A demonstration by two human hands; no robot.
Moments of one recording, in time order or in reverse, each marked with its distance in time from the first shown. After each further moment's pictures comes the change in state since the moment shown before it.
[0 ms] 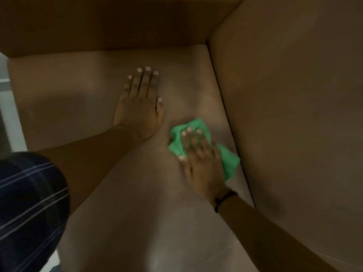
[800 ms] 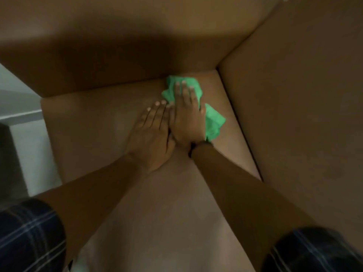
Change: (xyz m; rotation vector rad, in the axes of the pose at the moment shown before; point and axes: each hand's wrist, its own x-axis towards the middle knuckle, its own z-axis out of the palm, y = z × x) left_hand -0.016 -0.050 -0.003 -0.039 -0.056 0.179; right_hand 0.213 -0.068 -0.016 0.110 0.155 0.308
